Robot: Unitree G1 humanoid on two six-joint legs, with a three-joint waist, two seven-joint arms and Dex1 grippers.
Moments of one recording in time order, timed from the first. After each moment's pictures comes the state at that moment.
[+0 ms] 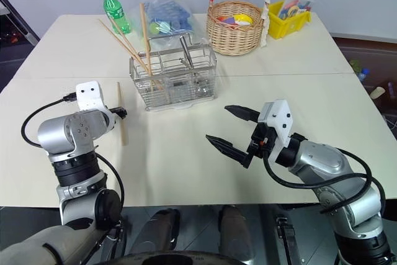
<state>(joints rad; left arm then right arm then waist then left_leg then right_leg) -0.64 0.11 0.41 -0.22 -0.10 1.51 0.29 -0.04 -0.66 -0.12 -0.67 0.72 0.54 0.69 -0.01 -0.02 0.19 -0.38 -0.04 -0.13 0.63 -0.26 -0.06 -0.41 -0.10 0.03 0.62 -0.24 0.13</state>
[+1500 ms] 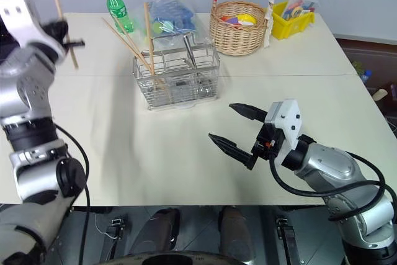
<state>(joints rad) -0.99 0.46 0.45 0.19 -0.26 0.58 -0.32 -0.02 -0.64 -0.17 -0.74 0.76 0.55 0.61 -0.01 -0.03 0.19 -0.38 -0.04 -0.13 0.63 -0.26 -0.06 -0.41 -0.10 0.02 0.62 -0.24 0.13</state>
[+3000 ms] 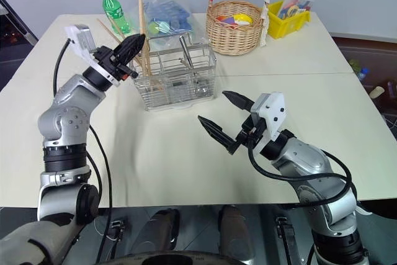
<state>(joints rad) -0.65 0.32 0.25 0.05 -0.59 0.44 -0.59 -0.08 -0.50 -0.06 -0.68 0.63 0.49 0.53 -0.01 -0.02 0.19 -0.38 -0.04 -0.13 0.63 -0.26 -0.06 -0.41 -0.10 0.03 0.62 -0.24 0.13</state>
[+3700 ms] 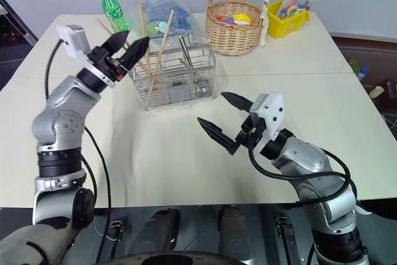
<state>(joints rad) -0.66 0.41 0.28 -0.04 -0.66 0.51 -0.55 -0.11 -0.52 -0.06 -0.66 0.63 0.49 0.58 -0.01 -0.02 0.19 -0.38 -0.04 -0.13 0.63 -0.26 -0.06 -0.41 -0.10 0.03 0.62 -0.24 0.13</state>
